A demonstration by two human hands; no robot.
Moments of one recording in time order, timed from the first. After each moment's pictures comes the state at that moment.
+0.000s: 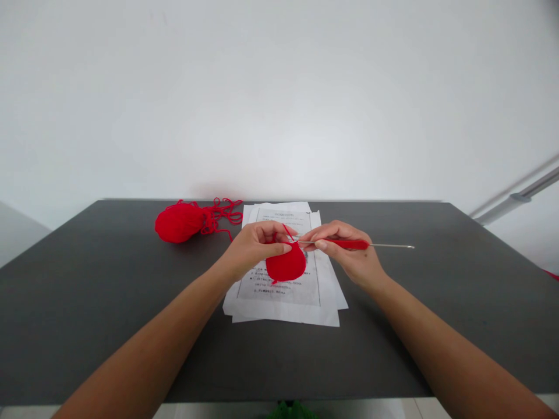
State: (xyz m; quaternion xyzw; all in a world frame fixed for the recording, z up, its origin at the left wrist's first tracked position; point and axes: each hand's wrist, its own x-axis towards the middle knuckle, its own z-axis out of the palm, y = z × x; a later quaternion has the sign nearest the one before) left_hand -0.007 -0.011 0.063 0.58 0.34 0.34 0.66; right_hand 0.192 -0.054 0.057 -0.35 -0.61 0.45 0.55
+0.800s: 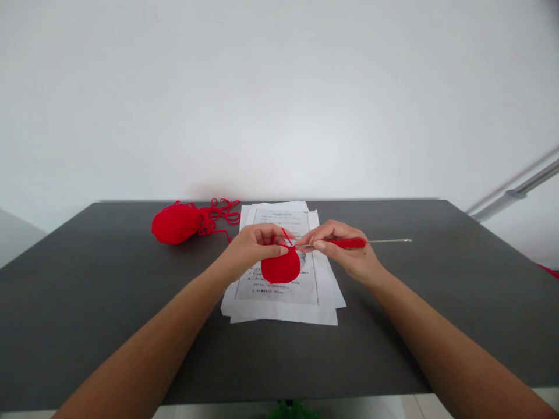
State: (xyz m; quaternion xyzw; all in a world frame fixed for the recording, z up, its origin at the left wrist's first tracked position) left_hand -0.007 -0.009 0.063 0.57 0.35 0.31 0.67; right_hand 0.200 -0.052 0.058 -0.34 -0.64 0.47 0.51
